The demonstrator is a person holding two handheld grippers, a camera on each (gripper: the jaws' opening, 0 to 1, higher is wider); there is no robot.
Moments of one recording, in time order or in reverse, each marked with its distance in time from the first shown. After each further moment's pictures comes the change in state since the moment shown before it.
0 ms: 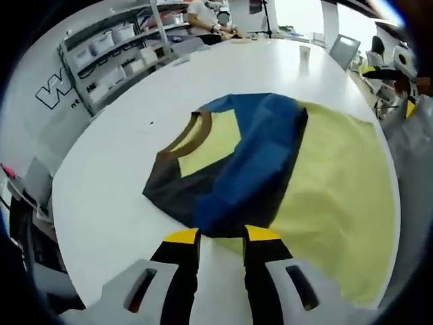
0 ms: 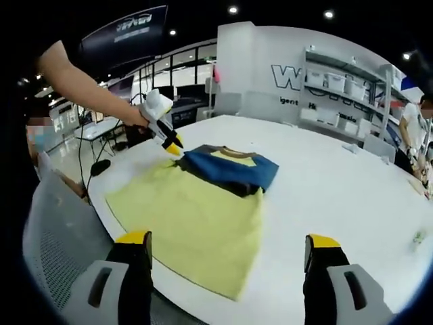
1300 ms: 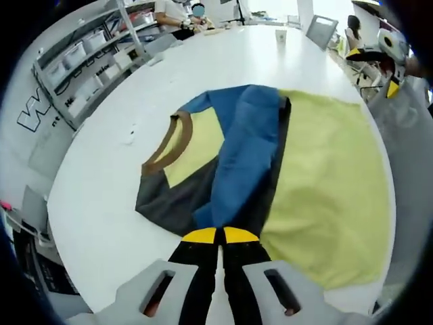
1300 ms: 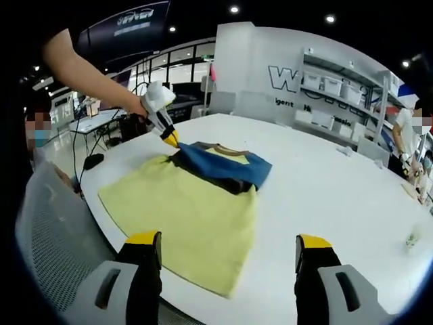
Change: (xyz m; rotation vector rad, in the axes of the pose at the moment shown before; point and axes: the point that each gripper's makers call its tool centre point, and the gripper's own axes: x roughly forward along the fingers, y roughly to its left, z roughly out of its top) left arm -0.014 -0.012 0.018 0.127 0.034 -0.097; right arm -0.002 -0.007 -0.003 0.000 0.002 -0.045
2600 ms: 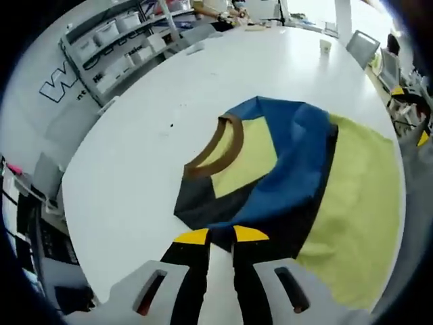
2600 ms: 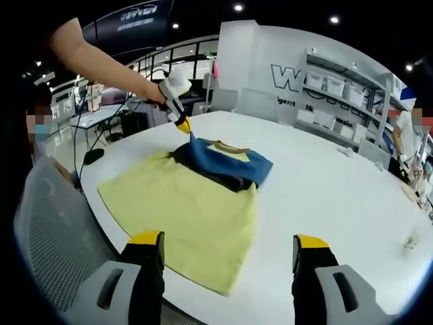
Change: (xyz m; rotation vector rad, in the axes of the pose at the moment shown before) left arm 0.006 0.047 0.008 -0.182 0.039 0.151; right arm 0.002 0.000 -0.004 -0.024 0.019 0.000
